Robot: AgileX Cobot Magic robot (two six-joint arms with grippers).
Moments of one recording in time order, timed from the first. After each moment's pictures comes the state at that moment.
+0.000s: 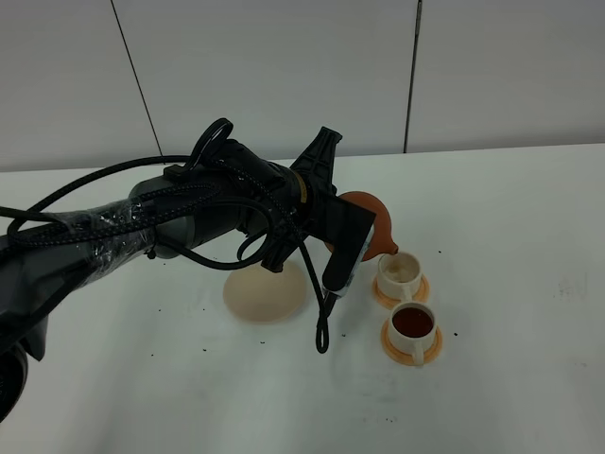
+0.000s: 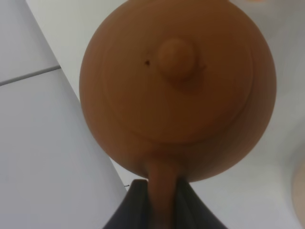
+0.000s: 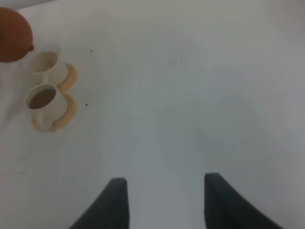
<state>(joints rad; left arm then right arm) -0.59 2.11 -1.57 0.38 0.30 1.33 -0.01 -0.01 -0.49 0.12 1.07 0.04</state>
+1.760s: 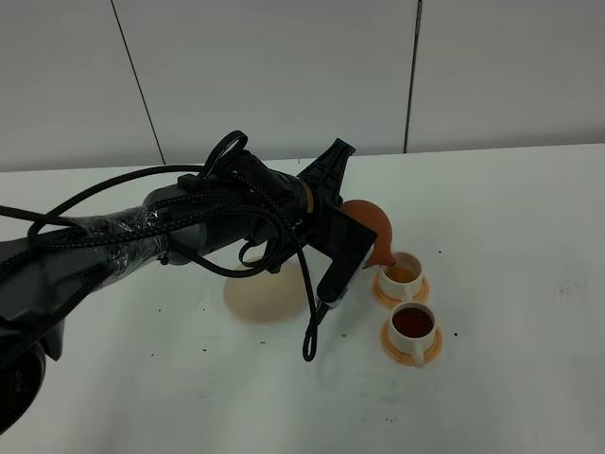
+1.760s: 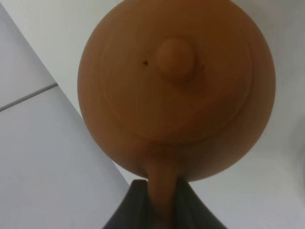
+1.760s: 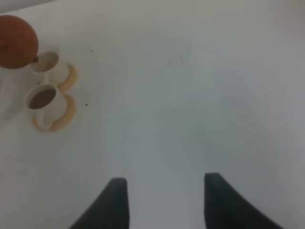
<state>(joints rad) -0.60 2.14 -1.57 0.44 0.27 1.41 -0.01 -0.01 -0.49 0.12 1.07 0.04</state>
